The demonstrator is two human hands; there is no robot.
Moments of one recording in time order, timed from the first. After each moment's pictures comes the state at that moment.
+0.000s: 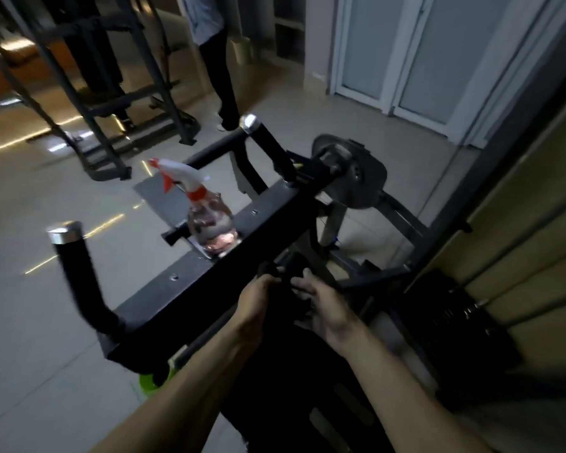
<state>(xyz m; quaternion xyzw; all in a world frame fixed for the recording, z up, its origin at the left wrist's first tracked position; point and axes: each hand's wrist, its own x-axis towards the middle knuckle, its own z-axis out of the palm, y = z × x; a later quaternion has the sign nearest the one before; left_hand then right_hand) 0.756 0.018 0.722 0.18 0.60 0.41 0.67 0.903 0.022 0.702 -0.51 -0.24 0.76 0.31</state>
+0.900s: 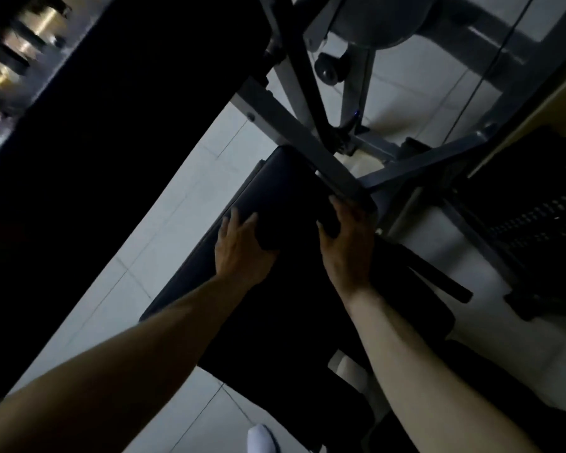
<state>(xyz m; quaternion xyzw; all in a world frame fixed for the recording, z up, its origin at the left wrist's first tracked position) 0.765 0.096 0.446 0.59 0.77 -0.08 0.24 0.940 0.088 0.352 -0.70 -0.55 0.29 0.36</state>
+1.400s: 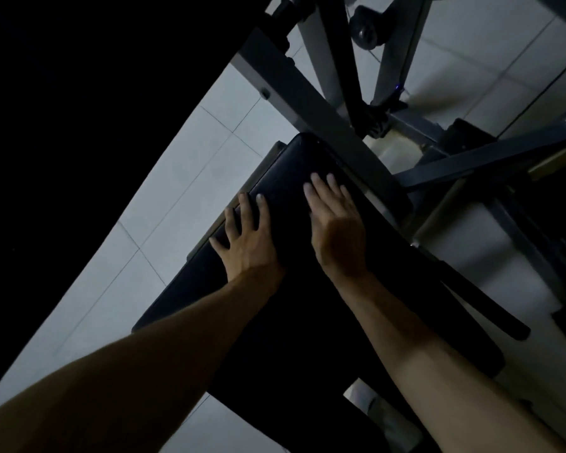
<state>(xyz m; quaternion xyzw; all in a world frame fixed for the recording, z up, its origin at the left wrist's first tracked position) 0.759 0.130 0.378 0.57 0.78 -0.17 0.17 0.890 0.155 0.292 -0.58 -0.70 0.20 0.37</state>
